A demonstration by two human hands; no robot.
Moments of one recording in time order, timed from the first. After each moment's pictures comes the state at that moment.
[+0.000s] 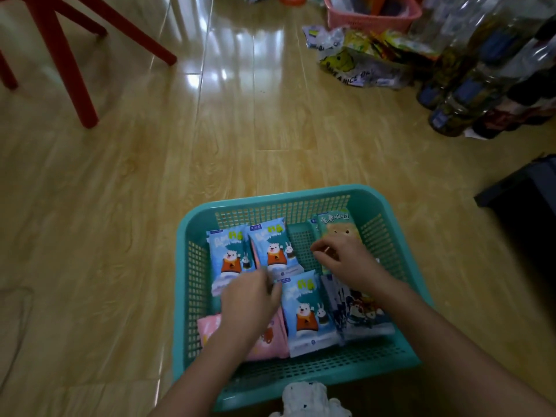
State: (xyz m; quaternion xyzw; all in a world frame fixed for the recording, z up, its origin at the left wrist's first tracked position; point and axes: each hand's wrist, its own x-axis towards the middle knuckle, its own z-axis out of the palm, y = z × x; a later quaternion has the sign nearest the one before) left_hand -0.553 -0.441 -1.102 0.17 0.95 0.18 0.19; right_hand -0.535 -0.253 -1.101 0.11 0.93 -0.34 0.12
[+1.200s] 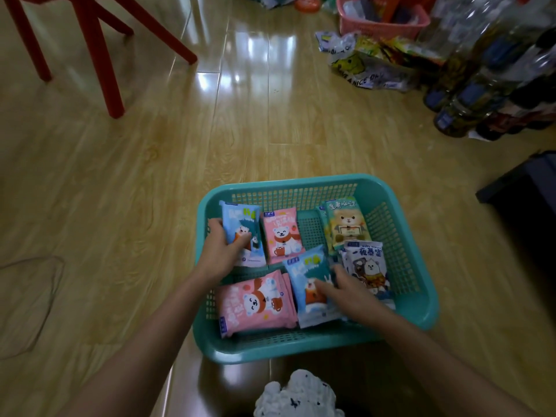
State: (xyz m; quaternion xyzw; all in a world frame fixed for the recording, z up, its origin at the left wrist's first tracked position) left_hand -0.593 -0.499 -1.104 0.00 0.82 0.53 0.22; right_hand -0.464 -0.308 -1.098 0.25 0.81 -0.46 0.26
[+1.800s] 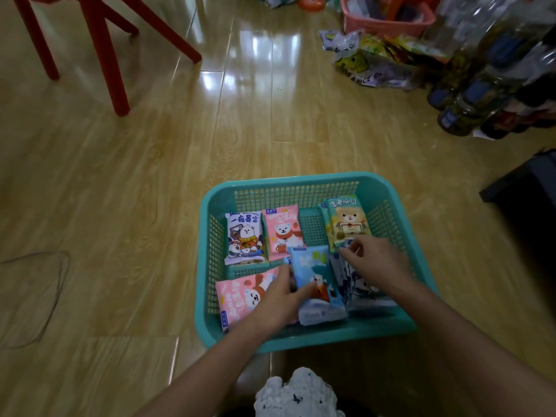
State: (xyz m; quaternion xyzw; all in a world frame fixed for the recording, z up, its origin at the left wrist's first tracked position) left_hand -0.500 -0.450 -1.105 0.02 0.68 0.60 0.43; right_hand -0.484 -0.266 -1.077 0.24 0.94 -0.18 0.15
